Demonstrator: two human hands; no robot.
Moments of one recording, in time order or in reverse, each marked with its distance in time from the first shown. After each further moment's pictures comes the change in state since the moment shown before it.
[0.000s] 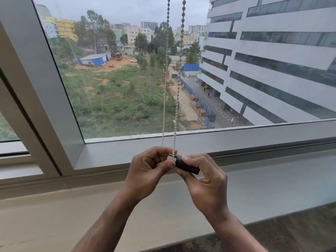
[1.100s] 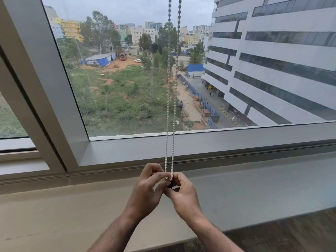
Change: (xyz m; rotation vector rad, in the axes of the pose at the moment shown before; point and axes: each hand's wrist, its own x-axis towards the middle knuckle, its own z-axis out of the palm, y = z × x) left_hand -0.050 -0.073 -0.028 0.806 0.015 0.228; right_hand -0.058 0.029 0.056 0.192 -0.347 0.790
